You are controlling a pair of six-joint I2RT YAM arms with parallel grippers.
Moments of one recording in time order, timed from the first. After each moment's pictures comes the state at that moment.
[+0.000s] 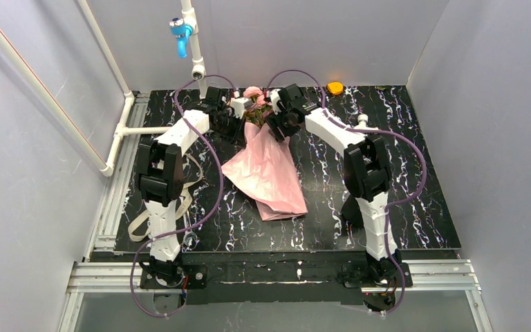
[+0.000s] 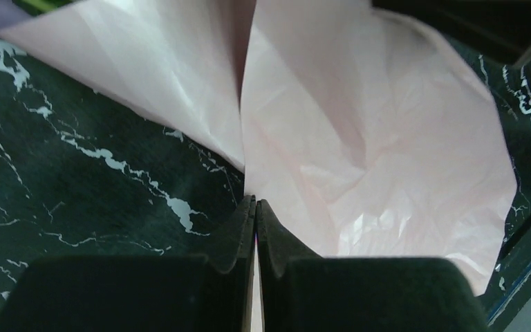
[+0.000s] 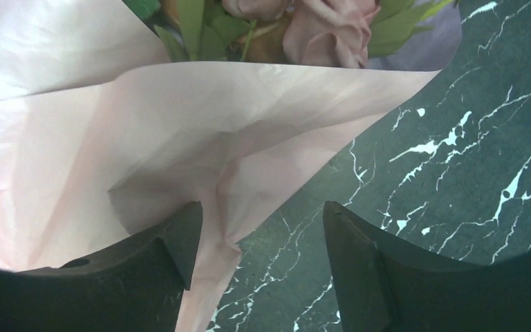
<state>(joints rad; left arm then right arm) -0.28 2.06 1.67 -0.71 0.54 0.17 0.55 2.21 1.91 -0.62 -0.02 -0.18</state>
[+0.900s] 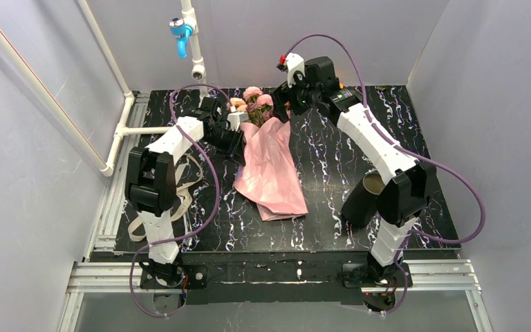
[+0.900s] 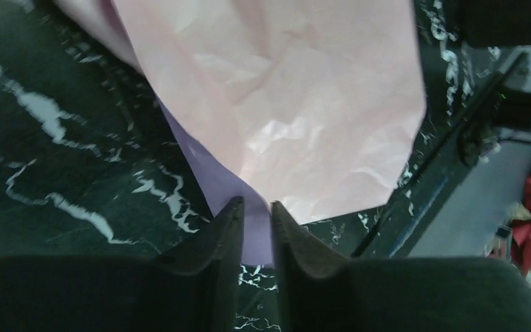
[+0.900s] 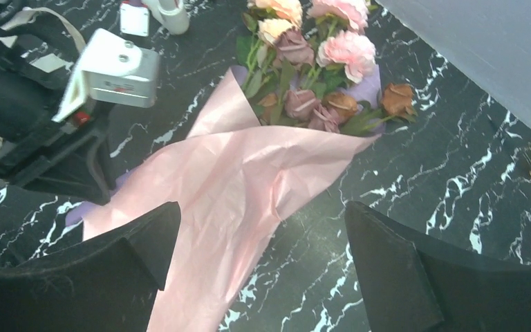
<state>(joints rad) -0.28 1.92 1.51 -0.86 0.64 0.14 0.54 1.81 1.85 -0.56 -0.24 -0.14</state>
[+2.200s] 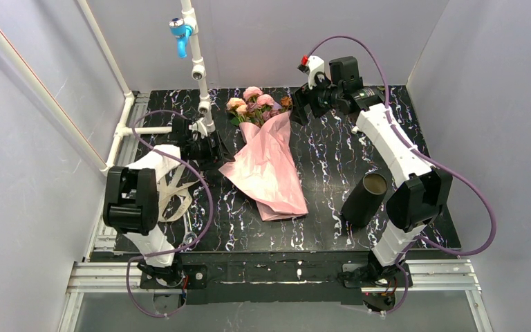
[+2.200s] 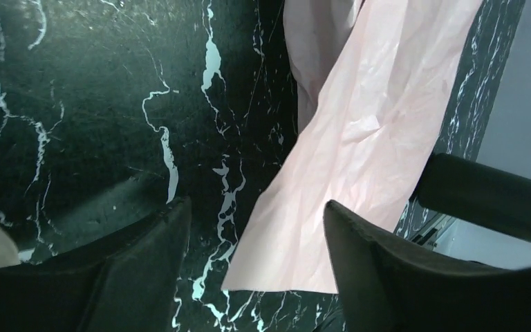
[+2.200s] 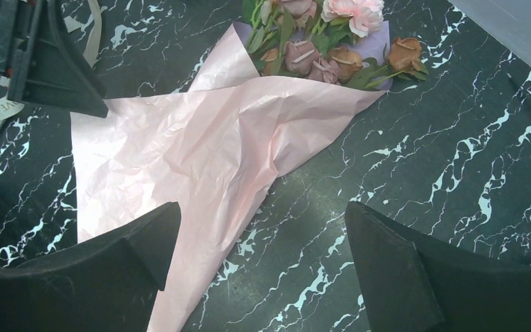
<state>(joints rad) -0.10 1.67 1.05 -0.32 0.57 -0.40 0.40 1.73 1.78 -0.66 -0.41 -0.18</state>
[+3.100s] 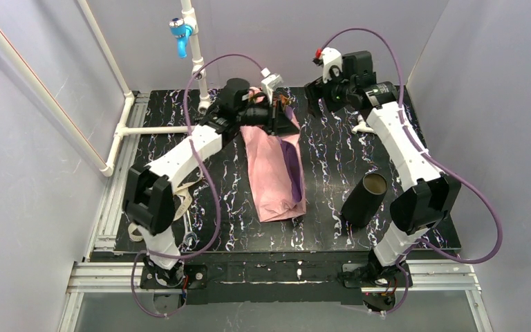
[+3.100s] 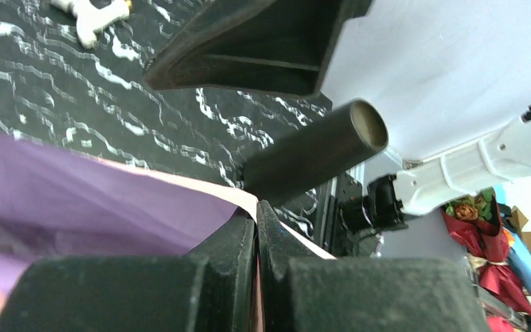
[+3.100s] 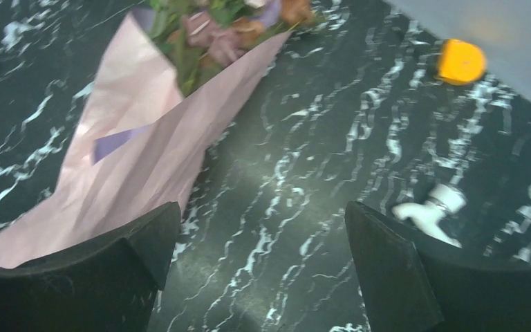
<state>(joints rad) -0.53 1.72 1.47 -0.06 0.85 -0.38 0.36 1.69 1.82 -0.76 -0.23 -0.22</state>
